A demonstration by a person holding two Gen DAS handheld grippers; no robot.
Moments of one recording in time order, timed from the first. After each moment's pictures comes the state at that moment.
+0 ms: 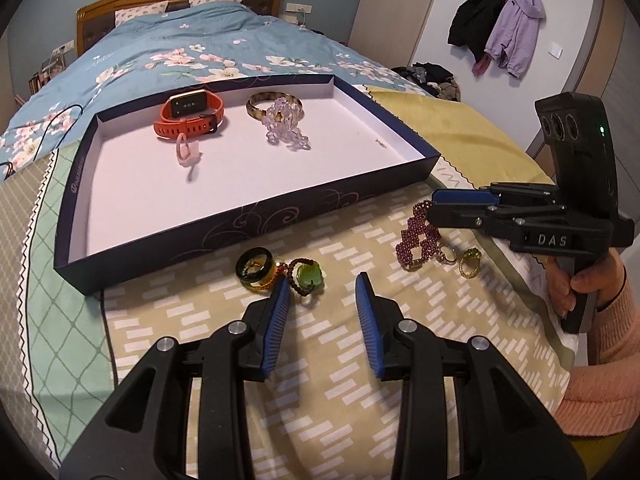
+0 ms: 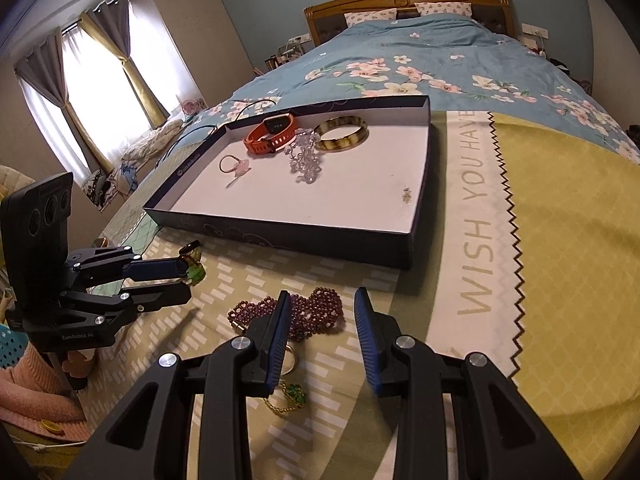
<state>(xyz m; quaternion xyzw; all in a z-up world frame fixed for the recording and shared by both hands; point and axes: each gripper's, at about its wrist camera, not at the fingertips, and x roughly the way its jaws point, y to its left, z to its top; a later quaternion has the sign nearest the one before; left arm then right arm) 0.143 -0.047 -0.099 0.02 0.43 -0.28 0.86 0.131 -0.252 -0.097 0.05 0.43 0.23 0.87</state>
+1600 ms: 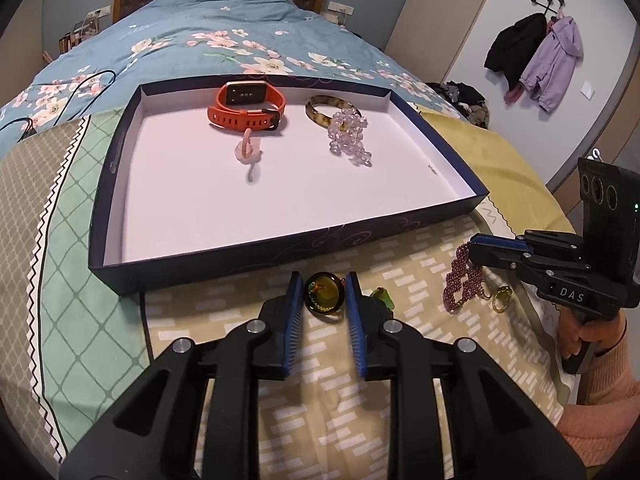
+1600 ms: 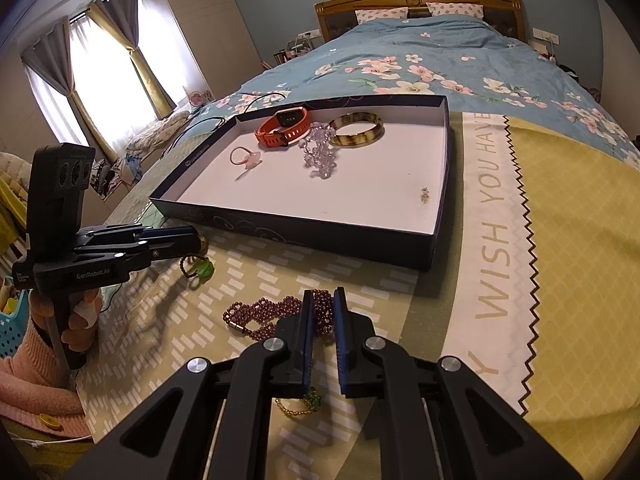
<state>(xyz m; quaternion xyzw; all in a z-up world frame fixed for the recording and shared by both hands) 0.170 -0.016 -0.103 -0.03 0.45 -0.23 0.86 0.127 -0.242 -0.098 0.03 0.43 0.24 0.87</state>
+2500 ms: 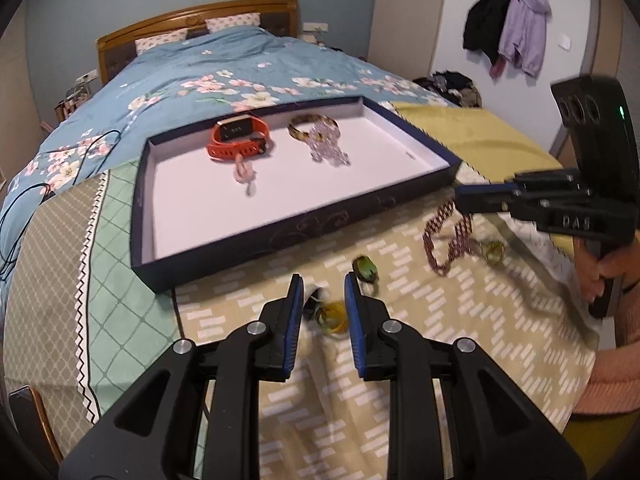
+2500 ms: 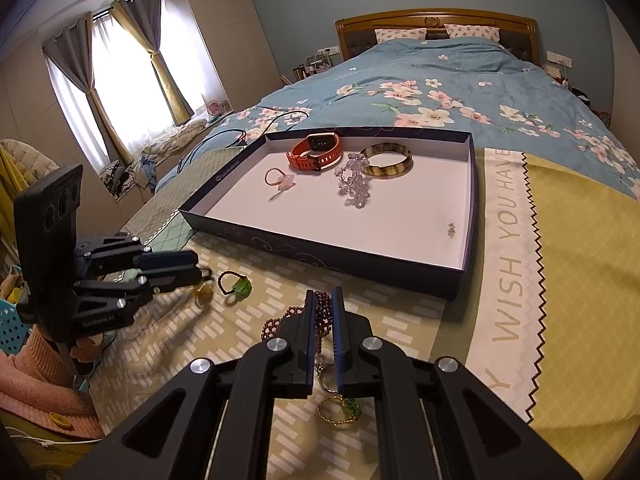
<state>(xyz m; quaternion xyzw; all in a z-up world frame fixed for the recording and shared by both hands) 0.120 -0.020 -0.085 0.07 0.39 -0.24 0.89 0.118 -0.229 -0.076 0.03 0.40 0.26 0.88</state>
